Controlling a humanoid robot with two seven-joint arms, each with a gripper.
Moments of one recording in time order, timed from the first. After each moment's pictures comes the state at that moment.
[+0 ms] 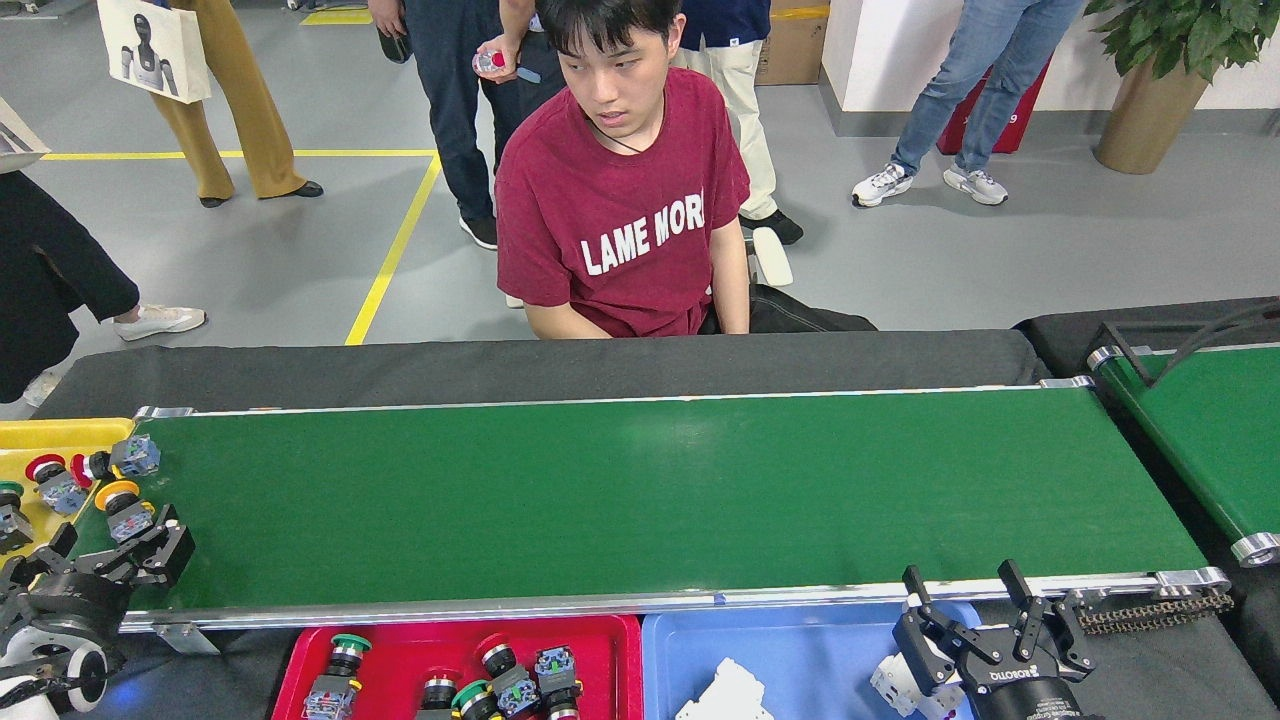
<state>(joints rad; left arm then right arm) -0.34 0.43 0.18 -0.80 -1.36 -0.16 -0.01 0.19 -0.02 -0.08 -1.71 1.31 -0.15 0.01</state>
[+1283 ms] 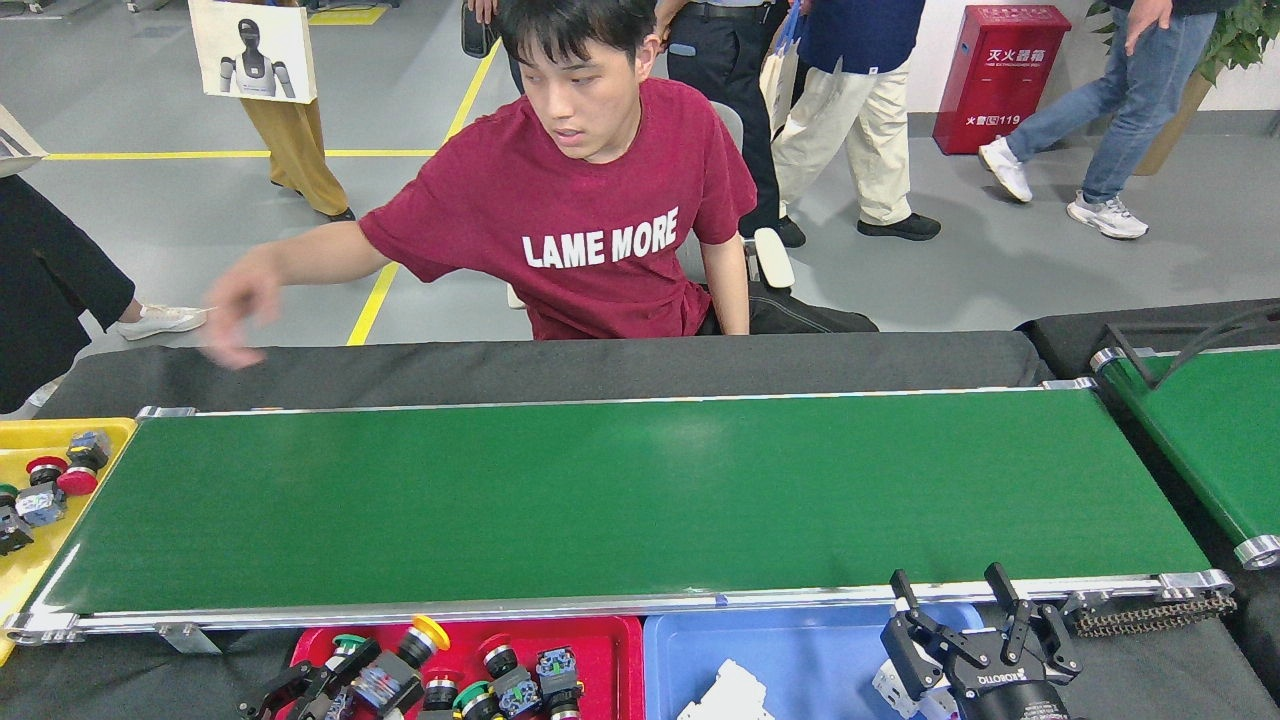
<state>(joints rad) 0.33 0.25 0.14 -1.73 -1.31 -0.74 0.05 0.19 -0.02 -0.06 -1.71 1.30 -0.16 0.00</state>
